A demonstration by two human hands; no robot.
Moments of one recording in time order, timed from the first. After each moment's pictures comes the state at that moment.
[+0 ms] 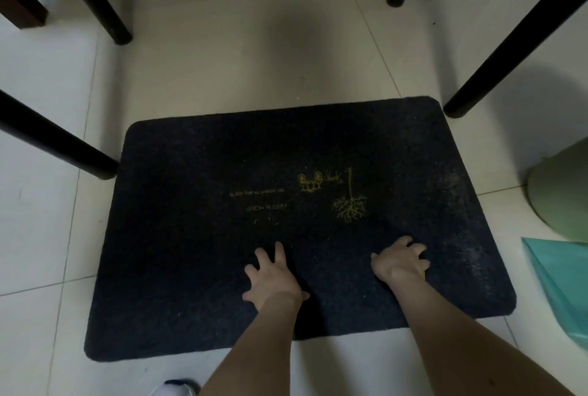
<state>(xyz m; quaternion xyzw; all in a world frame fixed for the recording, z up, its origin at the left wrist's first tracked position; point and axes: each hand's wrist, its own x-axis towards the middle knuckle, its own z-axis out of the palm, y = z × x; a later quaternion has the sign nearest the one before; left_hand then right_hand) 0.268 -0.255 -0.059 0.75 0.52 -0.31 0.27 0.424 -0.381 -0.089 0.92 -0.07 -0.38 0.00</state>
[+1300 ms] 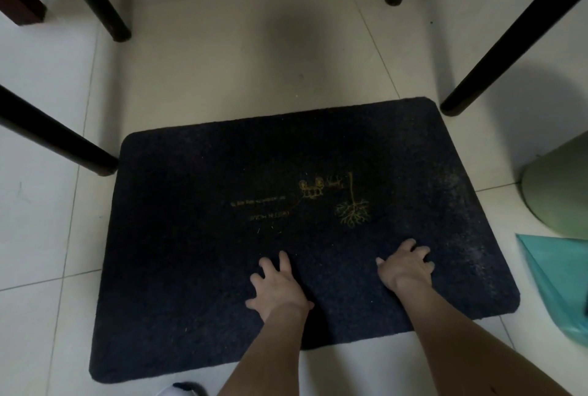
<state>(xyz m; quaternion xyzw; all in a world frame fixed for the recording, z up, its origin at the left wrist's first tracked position) 0.259 -0.280 -0.059 0.75 0.52 -0.32 0.26 0.419 -0.403 -0.088 0.92 -0.04 -0.38 0.03</state>
